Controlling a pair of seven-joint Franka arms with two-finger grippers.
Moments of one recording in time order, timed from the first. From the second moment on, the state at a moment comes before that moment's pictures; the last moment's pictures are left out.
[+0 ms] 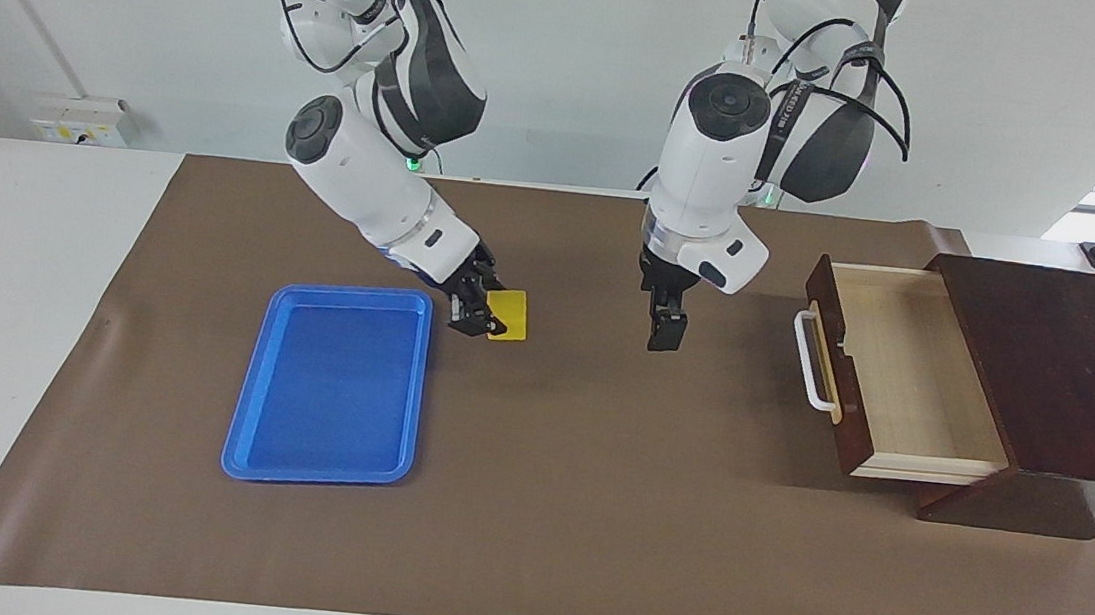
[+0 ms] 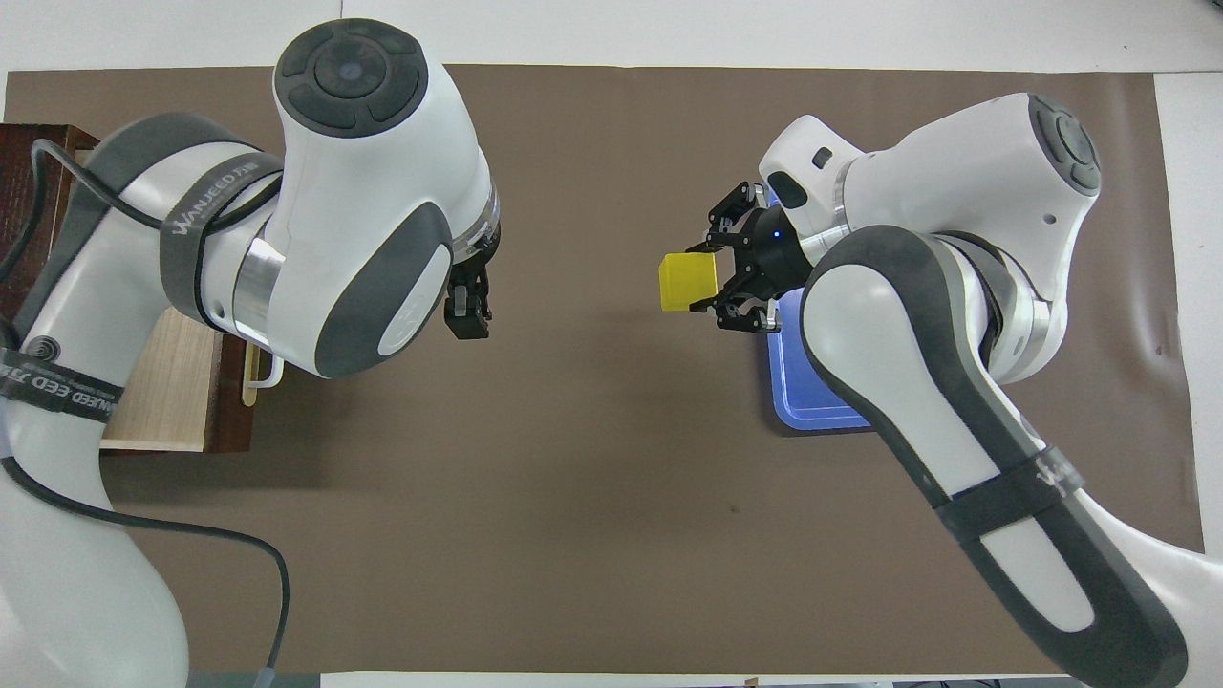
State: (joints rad) left arm -0.46 0.36 -0.12 -1.38 0.03 1.74 -2.14; right arm 0.25 0.25 0.12 -1.69 0.51 2.04 -1.43
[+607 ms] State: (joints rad) left arm -0.51 0.35 -0.12 -1.42 0.00 1.81 -2.18; right arm 0.35 0.28 0.12 -1.62 0.44 2.05 -1.22
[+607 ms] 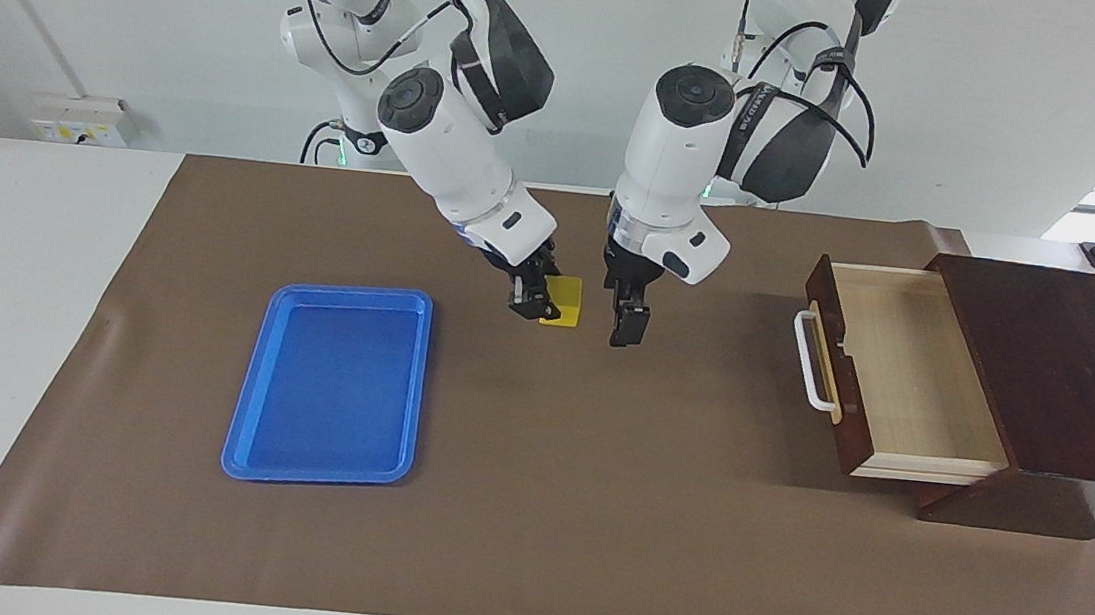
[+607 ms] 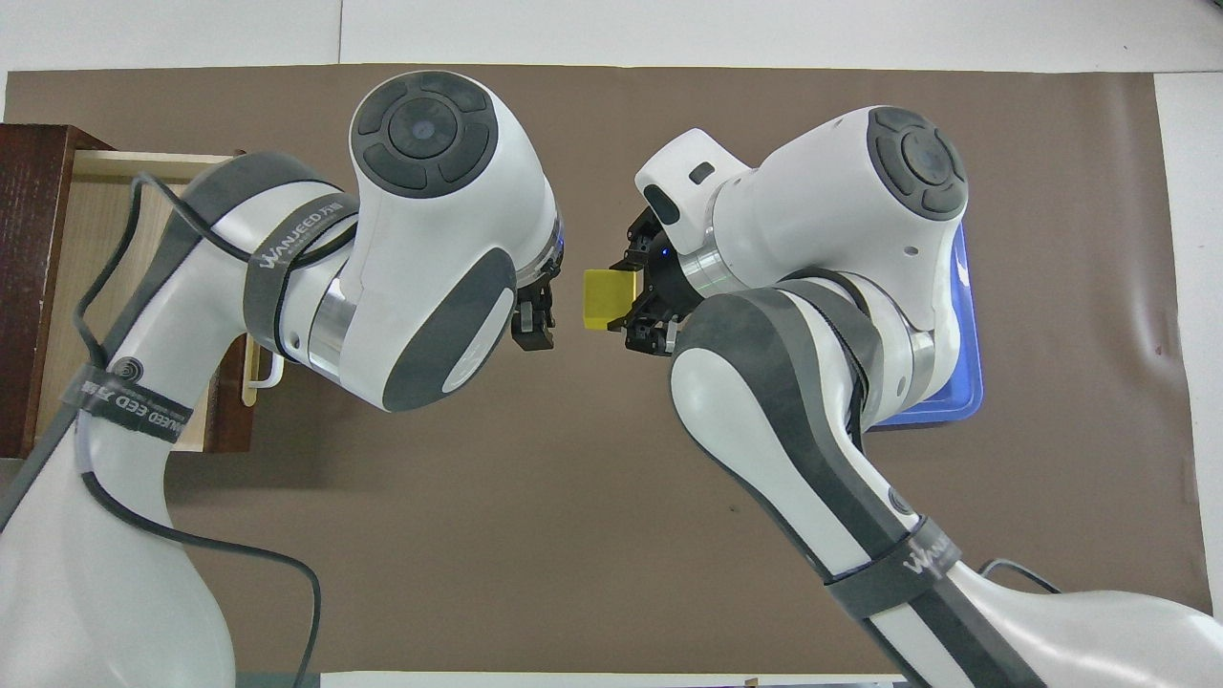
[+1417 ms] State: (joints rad) left arm -0.55 0.34 -0.12 -1.45 -0.02 1.86 -2.18; right arm 0.39 0.28 0.12 -1.61 0.44 2.08 -1.18
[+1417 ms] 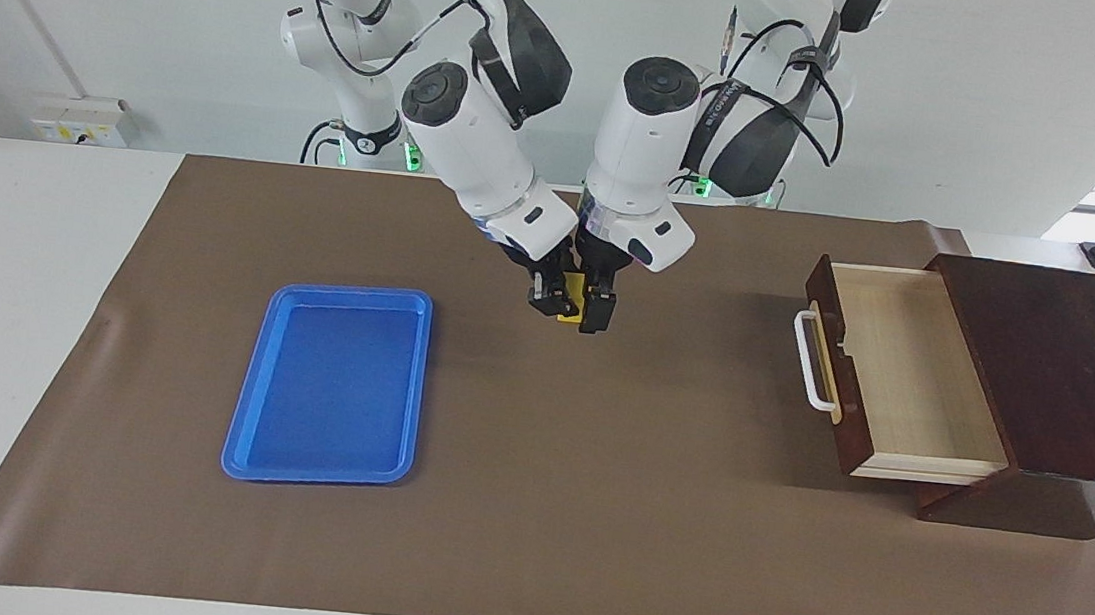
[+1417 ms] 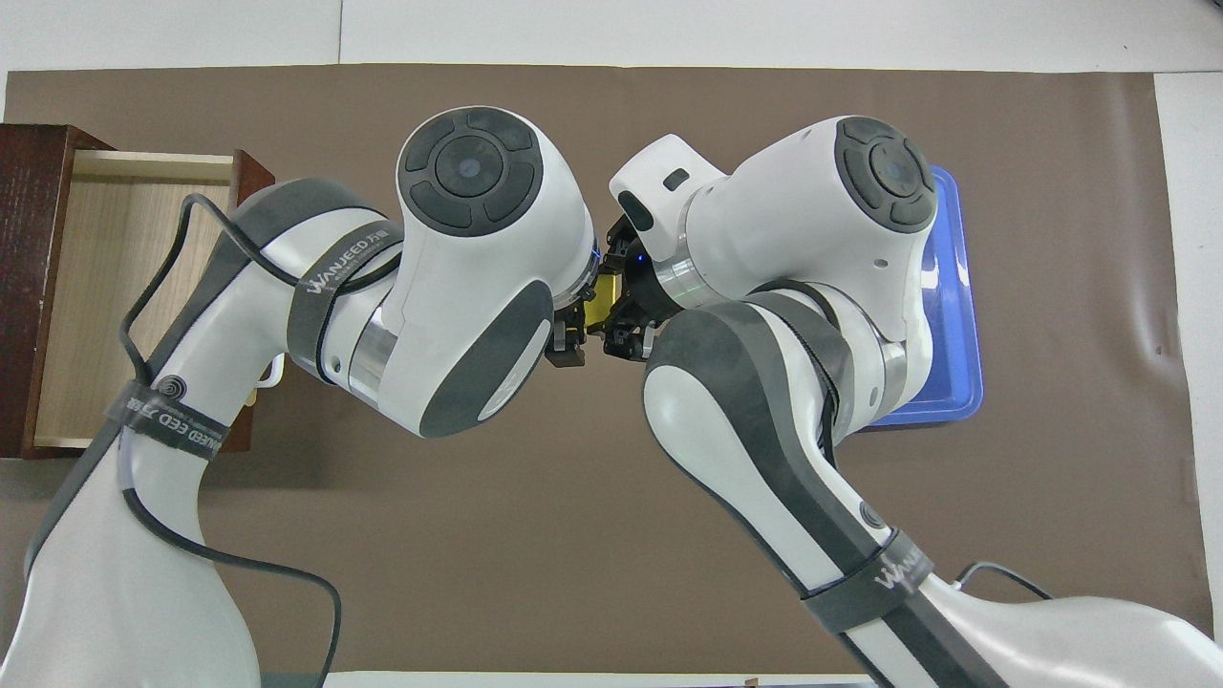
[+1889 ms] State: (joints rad) left arm -0.55 0.33 -0.12 -1.46 -0.02 1.85 -2.15; right arm 0.39 0.29 0.12 -1.61 0.44 2.08 -1.19
